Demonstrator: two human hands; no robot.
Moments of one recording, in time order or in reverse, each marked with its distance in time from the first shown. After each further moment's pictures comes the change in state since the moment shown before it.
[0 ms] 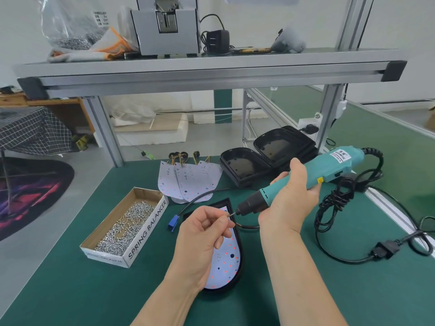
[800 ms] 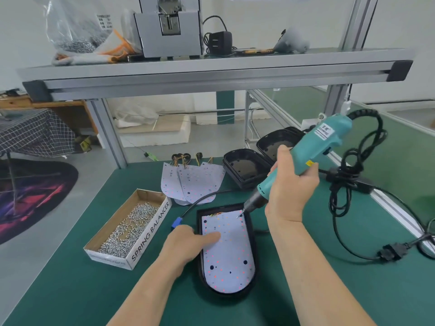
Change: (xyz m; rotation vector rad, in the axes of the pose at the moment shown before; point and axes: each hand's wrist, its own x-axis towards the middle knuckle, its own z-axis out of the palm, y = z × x) left_hand 0.039 -0.009 -0.049 0.822 0.100 -0.439; right_hand 0.019 0.008 0.011 -0.170 -0.218 -0.249
